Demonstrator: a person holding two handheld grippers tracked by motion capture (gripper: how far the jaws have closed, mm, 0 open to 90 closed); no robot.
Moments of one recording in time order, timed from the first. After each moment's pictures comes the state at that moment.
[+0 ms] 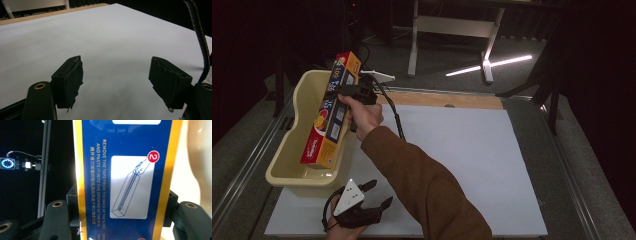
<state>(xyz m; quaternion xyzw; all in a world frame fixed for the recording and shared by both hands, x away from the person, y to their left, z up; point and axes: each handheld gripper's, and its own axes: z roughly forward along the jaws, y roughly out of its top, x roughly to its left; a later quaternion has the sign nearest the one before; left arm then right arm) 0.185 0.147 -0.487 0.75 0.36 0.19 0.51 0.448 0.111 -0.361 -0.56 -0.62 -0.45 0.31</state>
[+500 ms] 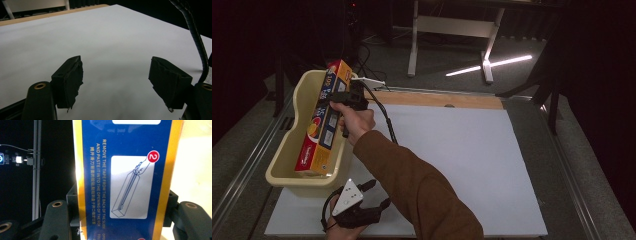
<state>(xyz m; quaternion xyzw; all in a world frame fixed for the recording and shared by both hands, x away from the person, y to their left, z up) 0.185 0.150 -0.486 0.75 0.36 0.19 0.52 0.446 0.132 -0.382 -0.56 -0.63 -0.43 0.32</state>
